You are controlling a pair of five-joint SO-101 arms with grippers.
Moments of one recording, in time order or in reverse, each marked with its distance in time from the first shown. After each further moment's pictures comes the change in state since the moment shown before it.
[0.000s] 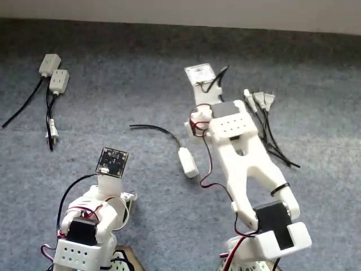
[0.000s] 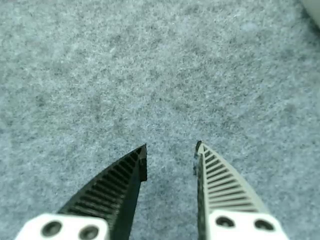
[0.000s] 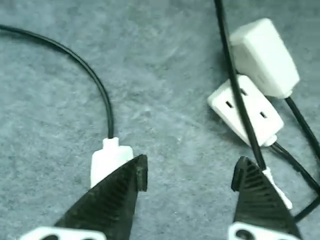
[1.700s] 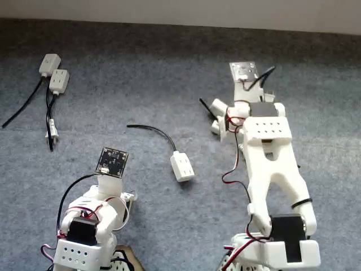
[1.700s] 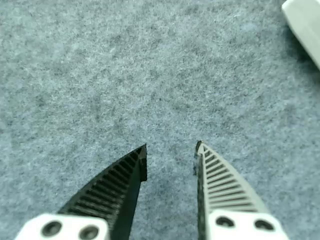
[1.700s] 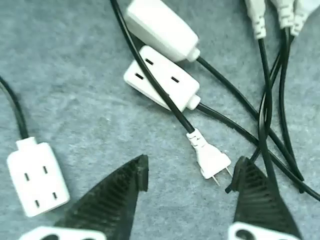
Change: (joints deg) left arm 0.0 0.0 0.0 0.0 0.0; right arm 12.8 -5.3 4.2 2.7 3.1
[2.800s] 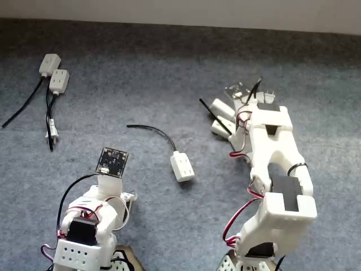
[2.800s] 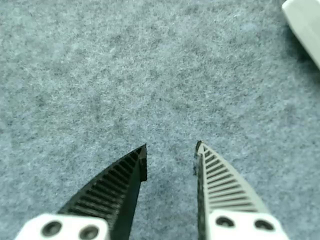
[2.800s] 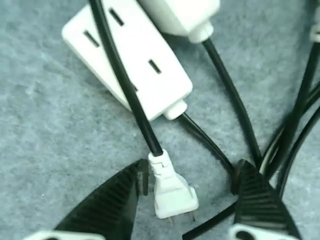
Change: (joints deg) left arm 0.0 0.0 0.0 0.0 0.0; right arm 7.1 20.0 -5.0 -4.4 26.0
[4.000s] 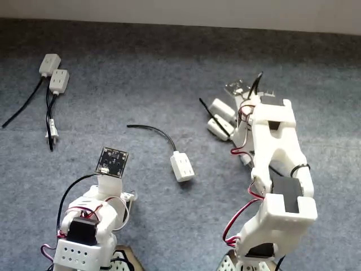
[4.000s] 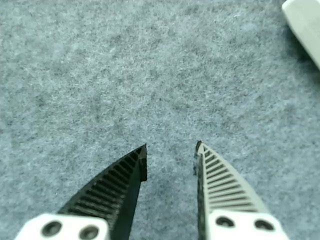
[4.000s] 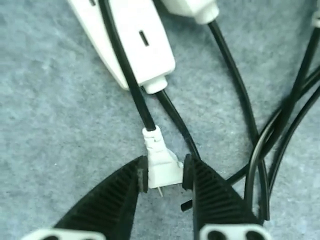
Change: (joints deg) left arm 0.0 0.0 0.0 0.0 0.0; right arm 0.3 -0.7 -5.1 9.1 1.2
